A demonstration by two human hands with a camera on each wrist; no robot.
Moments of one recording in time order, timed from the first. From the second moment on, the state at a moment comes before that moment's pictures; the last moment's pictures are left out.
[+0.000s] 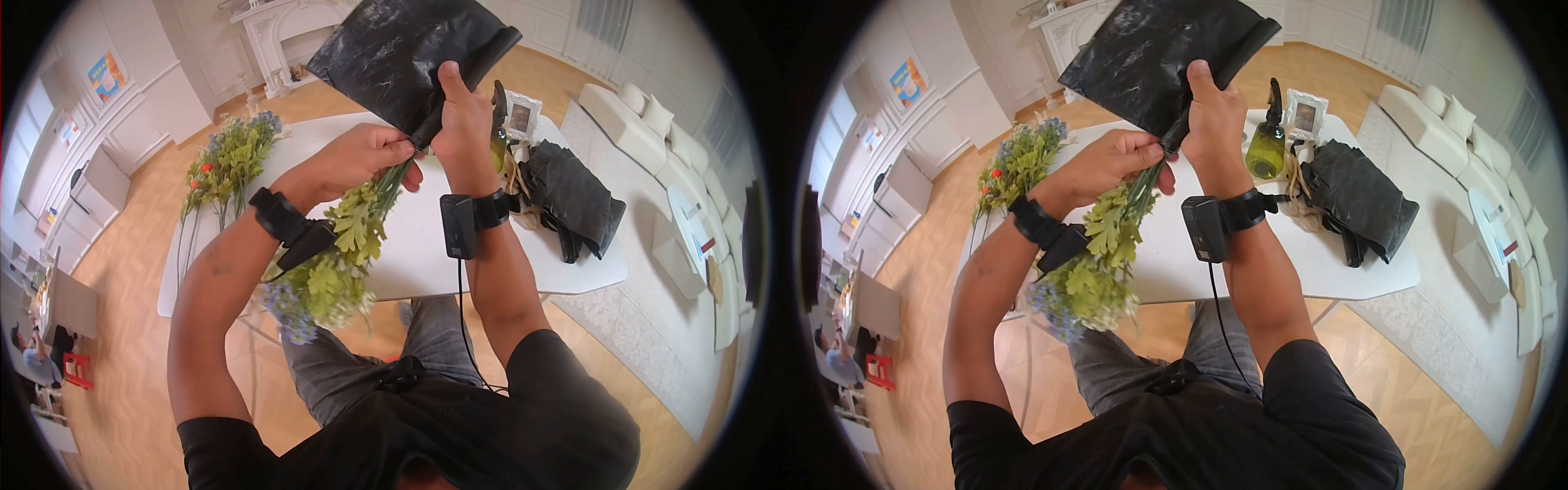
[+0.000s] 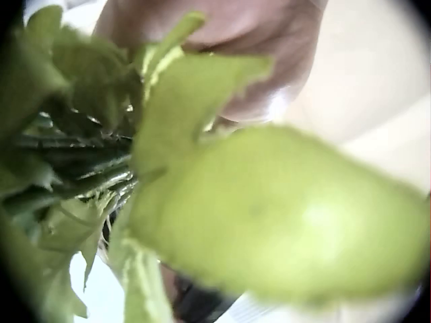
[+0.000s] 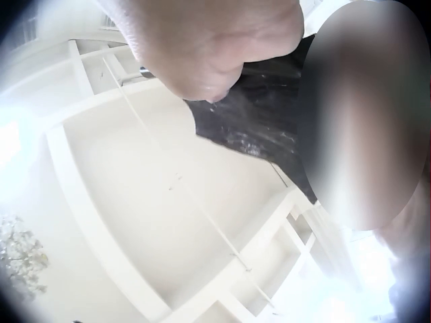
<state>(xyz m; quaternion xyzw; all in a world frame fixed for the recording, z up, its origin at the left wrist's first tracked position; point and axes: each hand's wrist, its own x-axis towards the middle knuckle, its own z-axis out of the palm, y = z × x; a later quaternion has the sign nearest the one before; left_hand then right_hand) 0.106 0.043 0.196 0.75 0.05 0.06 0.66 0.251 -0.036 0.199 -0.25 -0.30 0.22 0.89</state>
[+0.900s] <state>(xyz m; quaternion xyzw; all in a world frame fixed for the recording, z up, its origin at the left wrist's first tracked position) 0.104 0.039 0.231 0.72 0.03 0.07 0.68 0.253 -0.052 0.240 -0.16 -0.40 0.24 0.87</state>
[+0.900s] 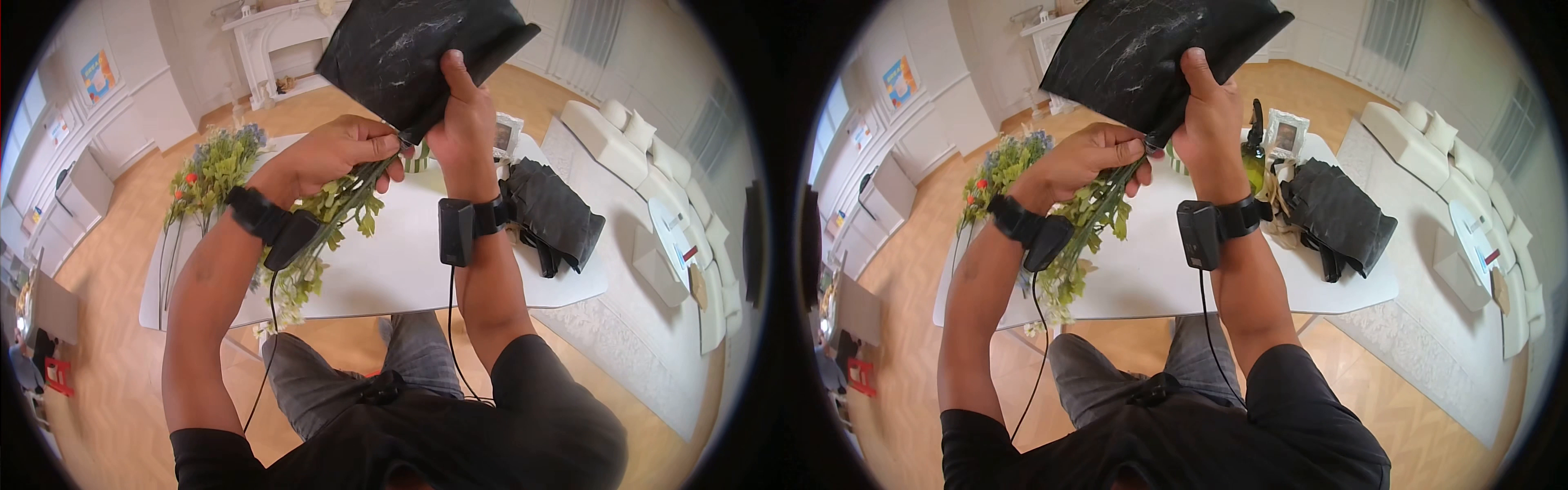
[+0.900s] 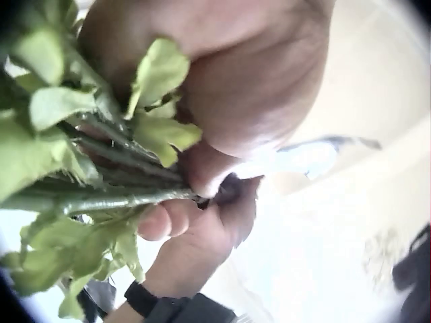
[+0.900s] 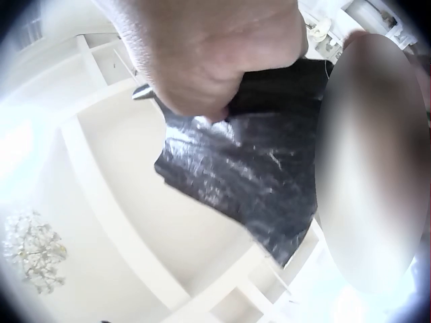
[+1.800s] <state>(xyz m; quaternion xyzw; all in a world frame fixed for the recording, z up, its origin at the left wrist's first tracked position) 0.106 0.008 0.229 0.85 0.10 0.21 0.47 0.256 -0.057 0.247 -0.20 -0.36 0.22 0.88</state>
